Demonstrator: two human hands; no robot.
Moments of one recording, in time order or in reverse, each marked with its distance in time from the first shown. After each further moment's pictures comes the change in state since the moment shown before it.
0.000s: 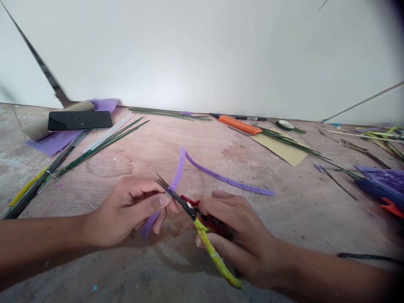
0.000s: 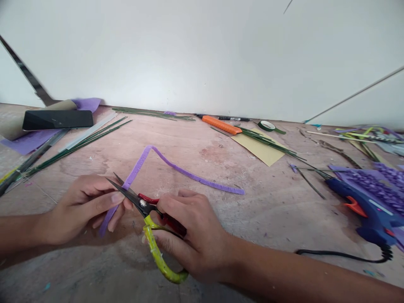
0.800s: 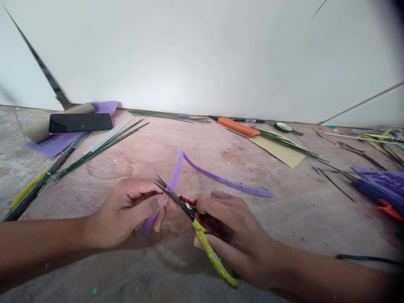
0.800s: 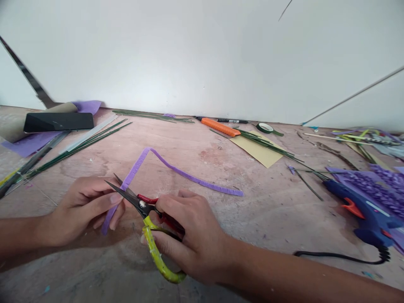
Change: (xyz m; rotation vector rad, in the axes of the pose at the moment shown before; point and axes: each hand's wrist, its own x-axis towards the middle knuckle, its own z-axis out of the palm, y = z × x) left_hand 0.002 0.003 0.001 0.029 0.012 0.080; right_hand 0.000 -0.002 0.000 -0.074 0.011 0.009
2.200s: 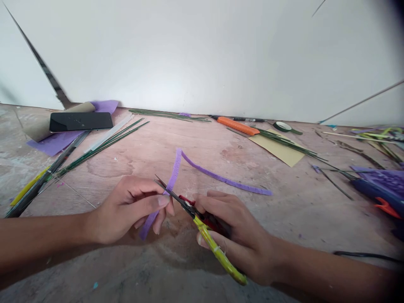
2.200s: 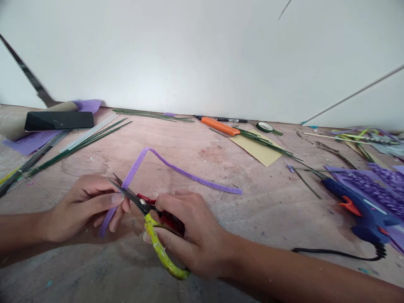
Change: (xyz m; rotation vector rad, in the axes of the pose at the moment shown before) left_hand -0.003 -0.003 -0.002 -0.087 -0.042 -0.155; right_hand 0.001 0.004 0.000 0.141 -0.050 0.022
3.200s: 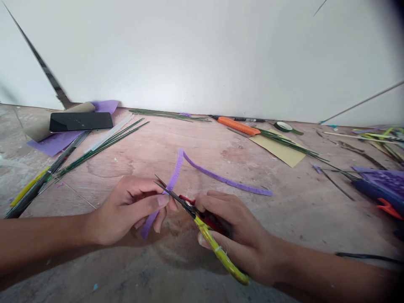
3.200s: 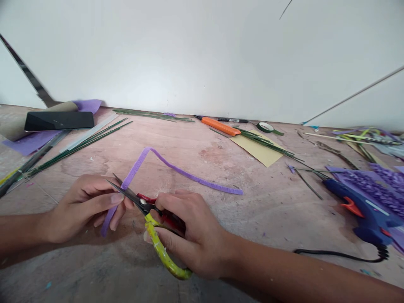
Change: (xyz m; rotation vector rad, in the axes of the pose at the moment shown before) left_hand -0.001 -0.002 0.001 0.008 0.027 0.029; right_hand 0.001 -0.002 -0.003 0.025 -0.023 0.051
